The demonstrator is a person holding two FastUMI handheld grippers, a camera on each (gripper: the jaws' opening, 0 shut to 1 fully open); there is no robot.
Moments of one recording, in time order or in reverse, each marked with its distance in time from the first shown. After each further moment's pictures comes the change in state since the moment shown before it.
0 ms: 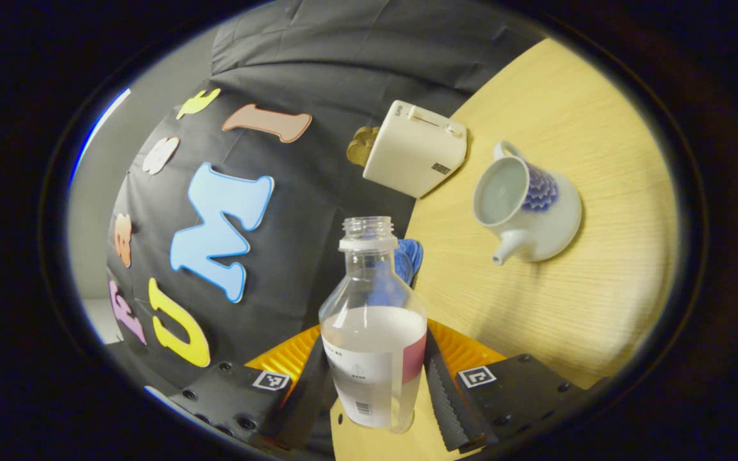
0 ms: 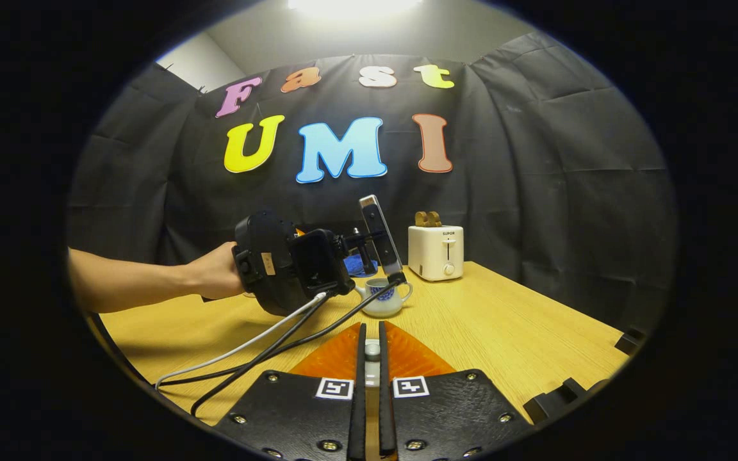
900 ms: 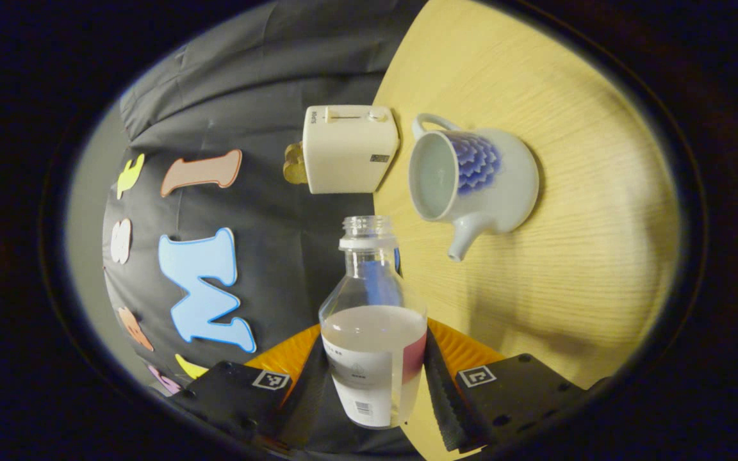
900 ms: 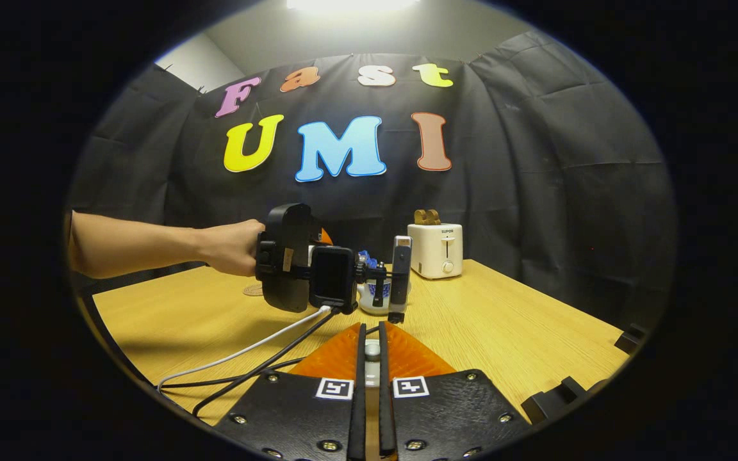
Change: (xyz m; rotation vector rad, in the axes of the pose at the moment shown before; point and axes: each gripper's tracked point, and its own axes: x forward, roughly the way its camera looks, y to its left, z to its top) left arm 0.007 -0.017 0.015 0.415 0.030 -0.096; right arm 0.001 -0.002 -0.004 0.008 0.011 0.011
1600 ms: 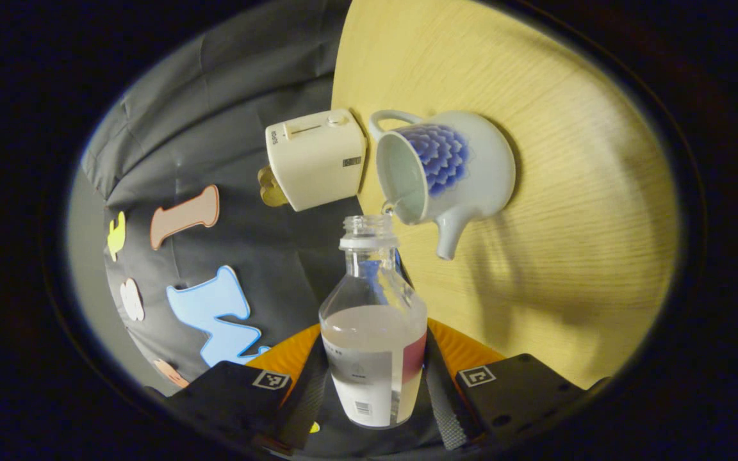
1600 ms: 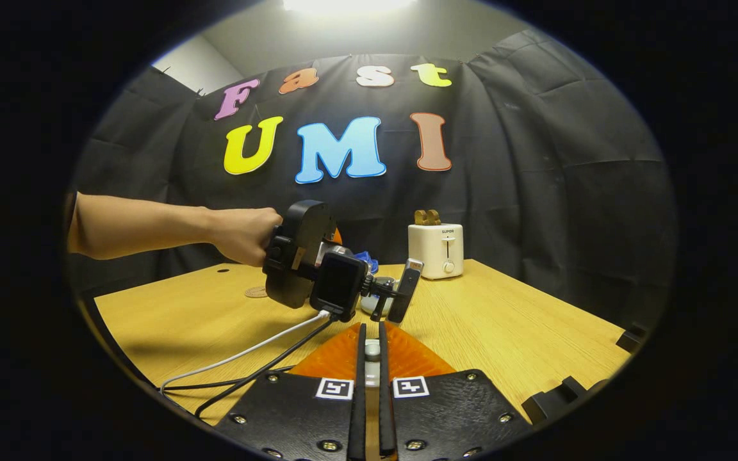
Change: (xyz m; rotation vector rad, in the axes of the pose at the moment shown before) left arm 0.001 0.013 0.007 0.227 0.023 -0.006; right arm -0.002 -0.002 0.001 0.010 -0.008 -0.001
